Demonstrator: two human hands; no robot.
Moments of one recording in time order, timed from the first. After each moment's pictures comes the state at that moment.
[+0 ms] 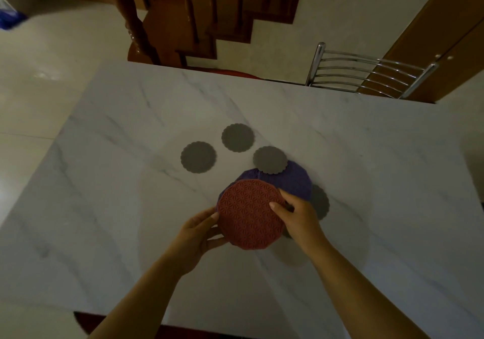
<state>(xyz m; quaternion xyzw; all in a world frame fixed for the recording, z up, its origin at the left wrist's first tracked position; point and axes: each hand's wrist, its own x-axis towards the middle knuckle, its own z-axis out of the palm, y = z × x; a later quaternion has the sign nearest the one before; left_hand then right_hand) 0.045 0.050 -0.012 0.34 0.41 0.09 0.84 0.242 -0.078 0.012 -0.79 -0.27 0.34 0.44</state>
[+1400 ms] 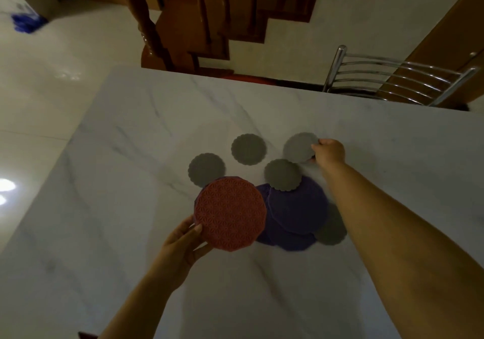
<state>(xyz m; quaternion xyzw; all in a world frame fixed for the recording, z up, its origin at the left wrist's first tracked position) 0.030 0.085 -0.018 0.29 0.45 0.19 0.82 0.406 0.047 -0.015 -0.85 -0.07 0.31 0.41</state>
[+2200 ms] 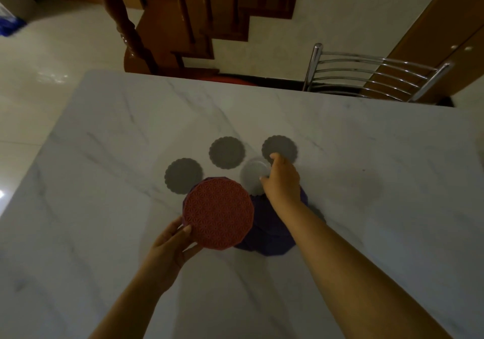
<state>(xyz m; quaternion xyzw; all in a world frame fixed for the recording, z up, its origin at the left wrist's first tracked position) 0.063 0.080 -0.019 0.29 0.46 0.19 0.82 0.332 0.030 -0.027 -0.91 -0.31 0.17 0.22</state>
